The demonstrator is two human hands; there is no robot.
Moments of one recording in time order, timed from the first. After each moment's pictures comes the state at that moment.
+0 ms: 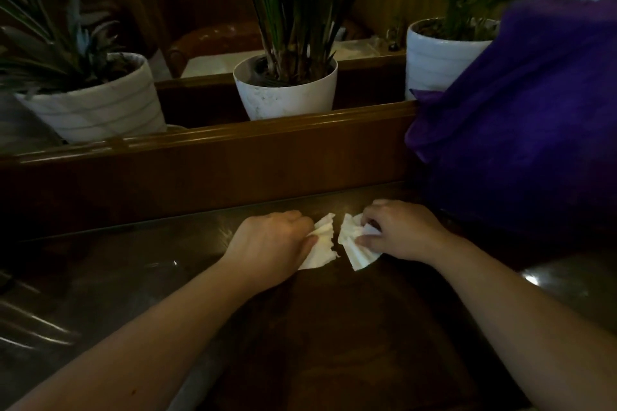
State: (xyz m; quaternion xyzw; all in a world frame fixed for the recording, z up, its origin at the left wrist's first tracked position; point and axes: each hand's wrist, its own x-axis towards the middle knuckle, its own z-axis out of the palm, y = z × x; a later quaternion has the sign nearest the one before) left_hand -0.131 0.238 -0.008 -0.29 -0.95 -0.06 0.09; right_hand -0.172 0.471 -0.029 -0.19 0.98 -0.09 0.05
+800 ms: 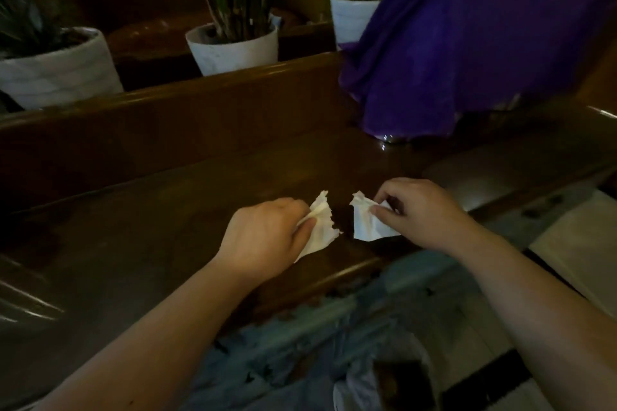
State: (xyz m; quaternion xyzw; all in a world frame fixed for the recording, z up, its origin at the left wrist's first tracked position) left_hand -0.001 0.250 -0.010 -0.35 -0.92 -0.14 0.13; right_hand 0.021 0.503 -0.009 -0.10 0.97 -0.19 -0.06
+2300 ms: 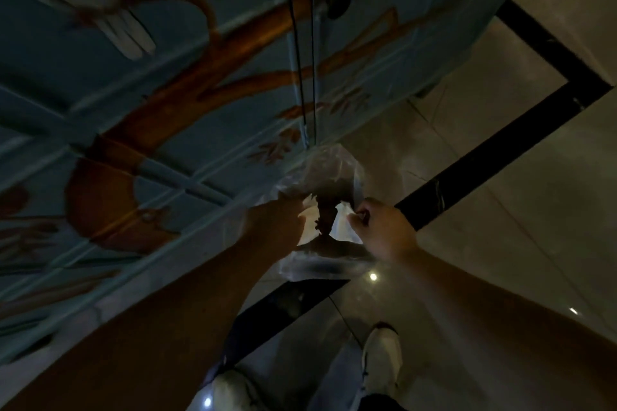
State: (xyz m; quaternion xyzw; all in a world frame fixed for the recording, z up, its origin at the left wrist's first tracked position) left_hand 0.113 0.485 -0.671 -0.28 -0.93 -0.02 -0.25; right_hand 0.203 0.660 -0.677 0.26 0.88 -0.34 0.21
